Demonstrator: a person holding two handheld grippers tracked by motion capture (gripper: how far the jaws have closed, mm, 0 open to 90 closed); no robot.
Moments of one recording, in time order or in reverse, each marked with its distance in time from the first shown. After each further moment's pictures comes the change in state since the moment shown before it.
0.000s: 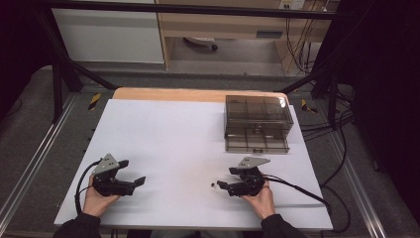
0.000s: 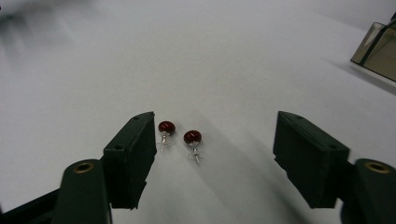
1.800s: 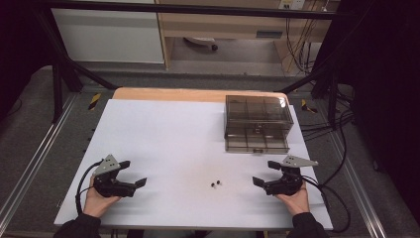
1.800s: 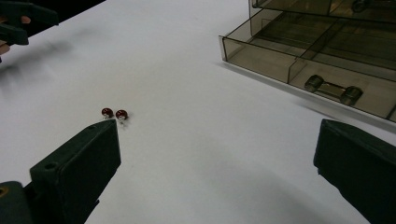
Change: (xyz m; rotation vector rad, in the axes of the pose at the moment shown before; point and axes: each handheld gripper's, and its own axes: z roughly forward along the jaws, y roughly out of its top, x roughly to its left) left arm -0.004 0.000 0.000 -0.004 -0.022 0.010; right arm -0.063 -0.040 -0.078 -0.179 -0.043 0.110
